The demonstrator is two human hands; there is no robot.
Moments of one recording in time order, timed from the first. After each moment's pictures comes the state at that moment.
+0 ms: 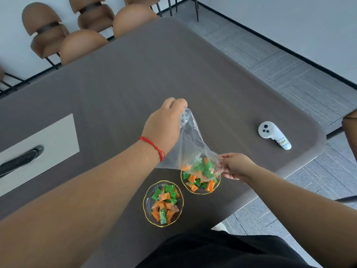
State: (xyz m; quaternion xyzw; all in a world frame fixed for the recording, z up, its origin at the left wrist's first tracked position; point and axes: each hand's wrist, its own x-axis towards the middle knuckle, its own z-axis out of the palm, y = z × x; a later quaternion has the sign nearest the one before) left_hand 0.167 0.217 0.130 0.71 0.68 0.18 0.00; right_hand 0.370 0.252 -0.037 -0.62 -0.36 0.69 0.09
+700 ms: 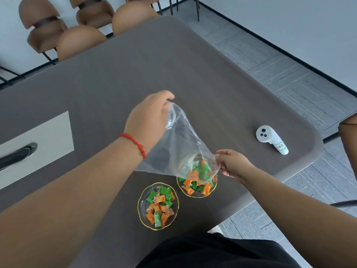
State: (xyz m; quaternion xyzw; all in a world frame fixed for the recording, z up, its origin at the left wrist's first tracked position) left_hand 0.142 0.226 0.141 0.67 0.70 0.26 0.02; right_hand 0.369 0.263 -0.027 -0.62 -0.36 0.68 0.13
